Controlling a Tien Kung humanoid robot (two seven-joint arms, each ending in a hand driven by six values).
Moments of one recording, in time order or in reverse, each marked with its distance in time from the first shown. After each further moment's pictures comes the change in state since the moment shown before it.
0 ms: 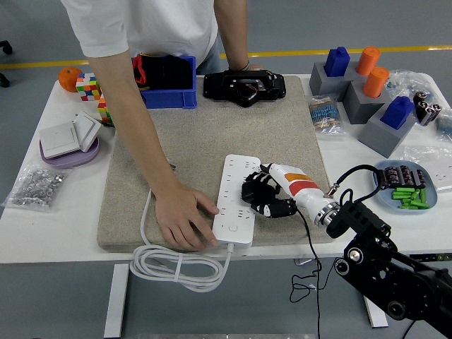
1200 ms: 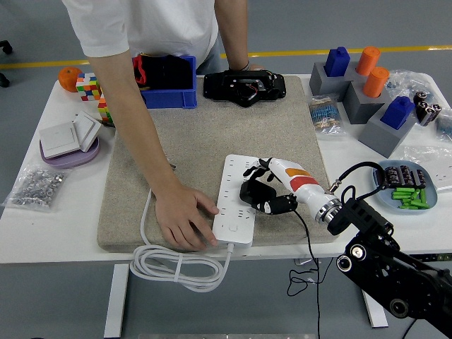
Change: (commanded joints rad) left arm -0.001 -0.004 -0.009 0.000 -0.004 0.000 -0.001; right arm -0.010 -0.001 0.025 0.020 0.032 0.014 0.032
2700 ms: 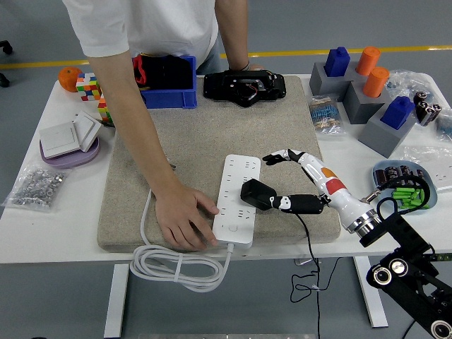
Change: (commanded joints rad) left arm -0.003 -0.005 0.006 0.000 -0.018 0.004 -0.006; right arm -0.197 -0.106 0.156 0.215 0.165 -0.003 0.188
